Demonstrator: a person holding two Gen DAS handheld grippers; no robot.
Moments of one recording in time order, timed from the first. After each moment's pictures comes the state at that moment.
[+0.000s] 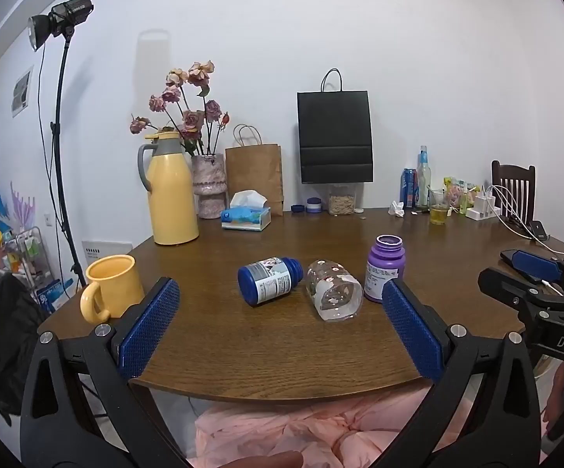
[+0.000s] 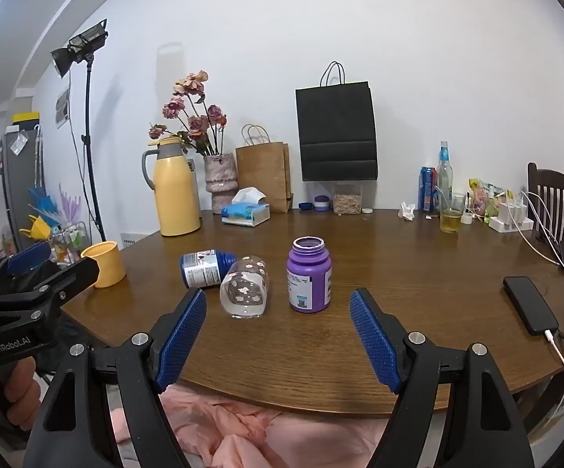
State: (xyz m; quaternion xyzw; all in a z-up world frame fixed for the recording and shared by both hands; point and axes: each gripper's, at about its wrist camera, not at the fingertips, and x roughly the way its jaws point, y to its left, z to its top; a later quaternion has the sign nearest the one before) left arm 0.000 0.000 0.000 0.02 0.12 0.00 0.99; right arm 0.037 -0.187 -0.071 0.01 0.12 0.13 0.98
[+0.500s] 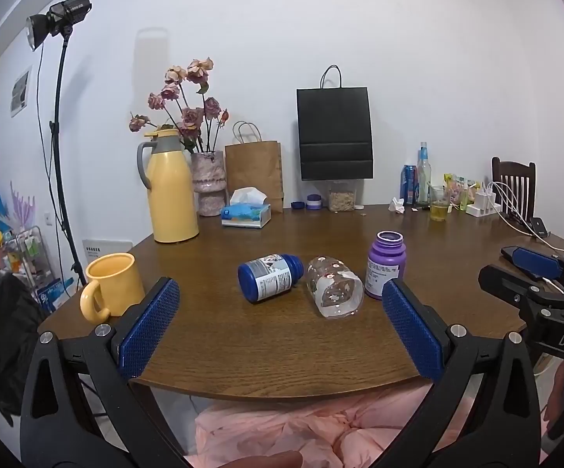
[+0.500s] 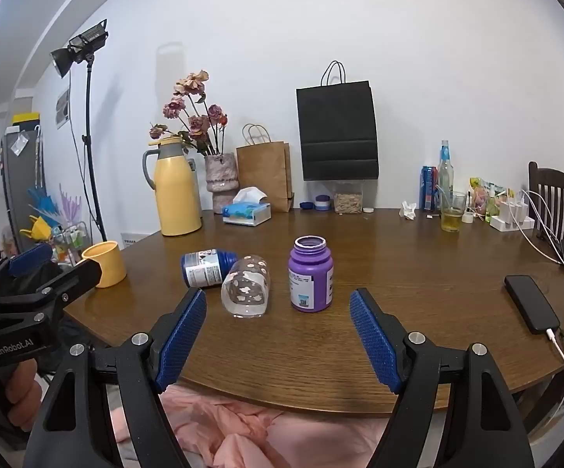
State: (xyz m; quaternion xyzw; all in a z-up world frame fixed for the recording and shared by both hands) left arm 0.002 0.000 -0.005 0.02 0.12 0.00 0.99; right arm 0.039 -0.187 -0.071 0.01 0.12 0.13 0.98
